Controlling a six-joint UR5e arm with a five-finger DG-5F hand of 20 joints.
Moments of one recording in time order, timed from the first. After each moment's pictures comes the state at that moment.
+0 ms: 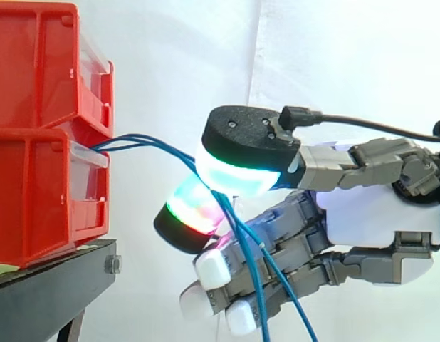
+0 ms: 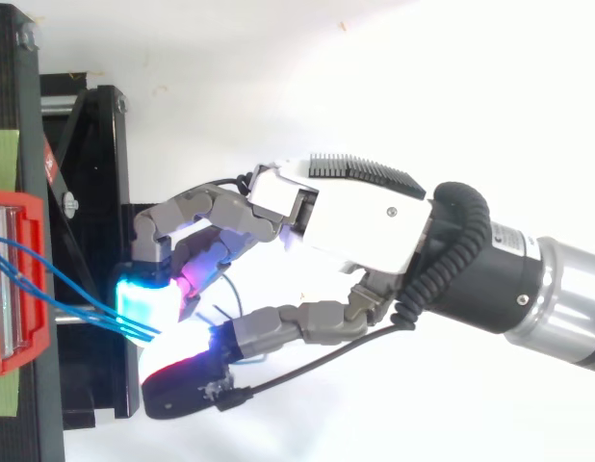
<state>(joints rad) 0.24 -2.32 -1.19 -2.73 -1.00 -0.26</state>
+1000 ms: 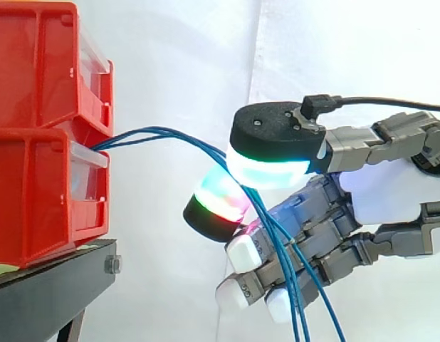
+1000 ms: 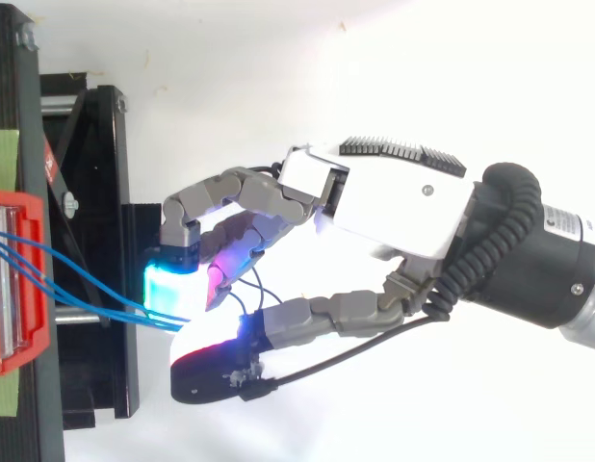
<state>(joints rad) 0.24 -2.28 -1.15 -2.96 -1.00 -0.20</state>
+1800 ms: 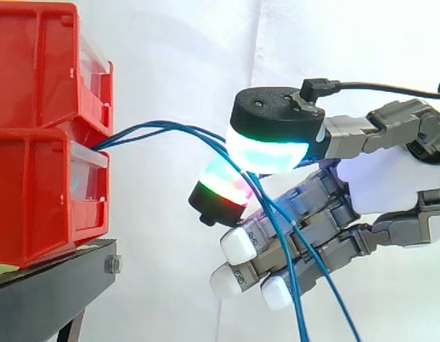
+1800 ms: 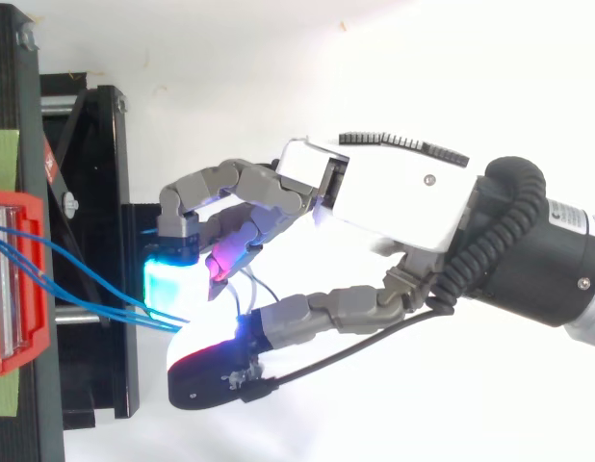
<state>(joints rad) 0.24 -2.28 -1.12 -3.00 -1.00 -0.15</state>
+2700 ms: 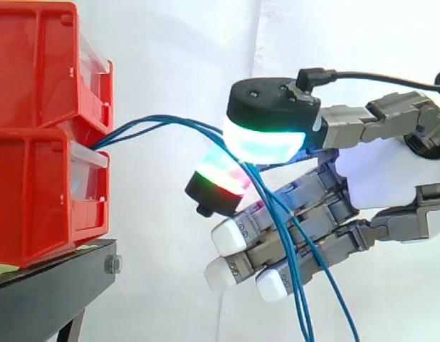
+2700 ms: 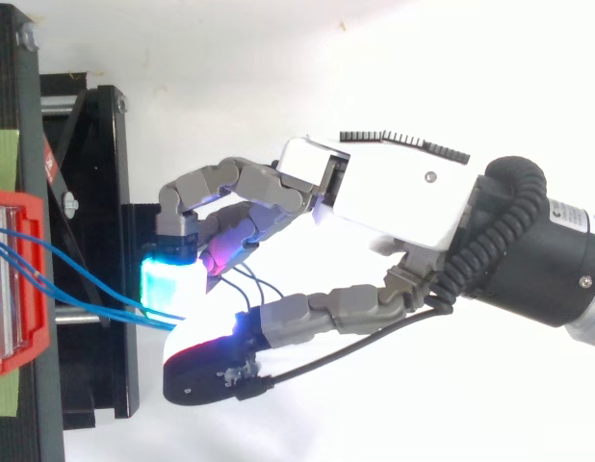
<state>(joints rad) 0.23 -2.28 -1.11 -3.01 -1.00 -0.13</state>
